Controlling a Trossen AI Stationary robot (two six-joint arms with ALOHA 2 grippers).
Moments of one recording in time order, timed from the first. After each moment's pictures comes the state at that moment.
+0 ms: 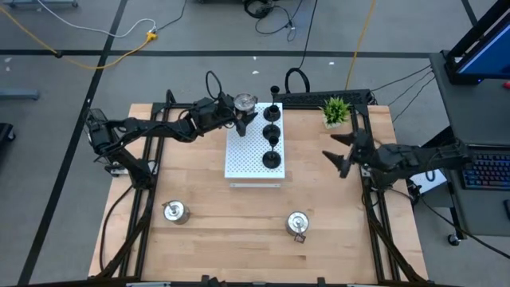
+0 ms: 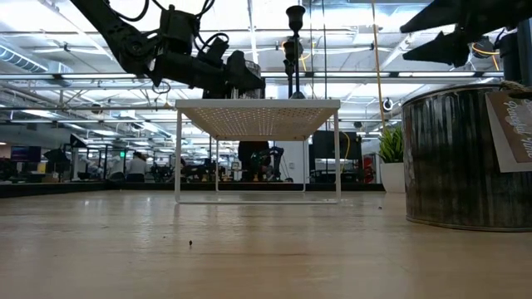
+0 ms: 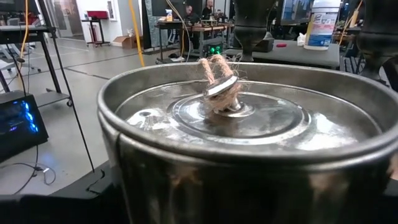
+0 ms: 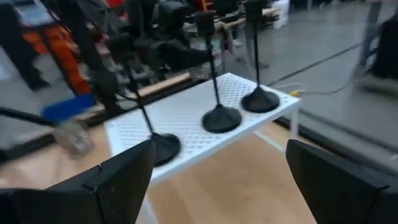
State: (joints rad) left arm 0.49 1.57 0.81 0.71 0.00 -0.01; right arm 0.18 0.39 0.50 -0.32 0.60 0.36
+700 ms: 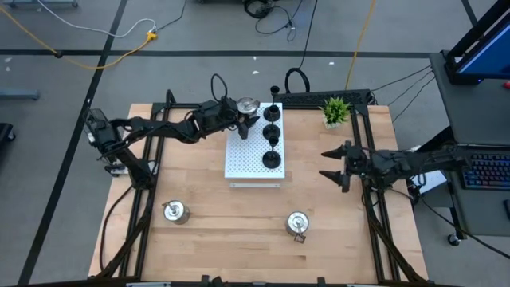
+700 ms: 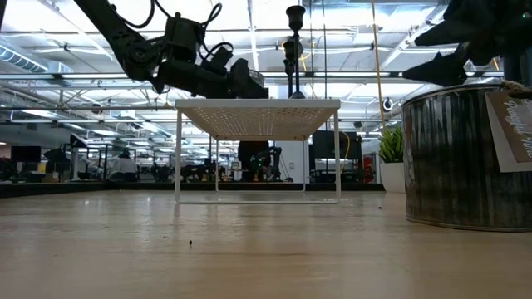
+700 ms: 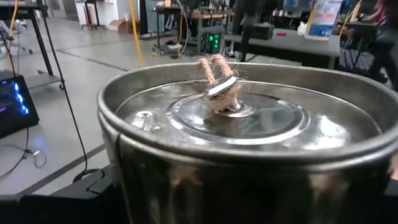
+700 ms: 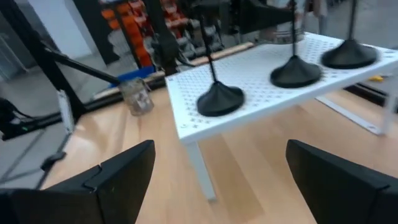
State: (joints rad) left arm 0.48 1.62 0.81 0.71 0.00 -0.06; right arm 0.18 0.31 0.31 -0.19 0.32 0.36
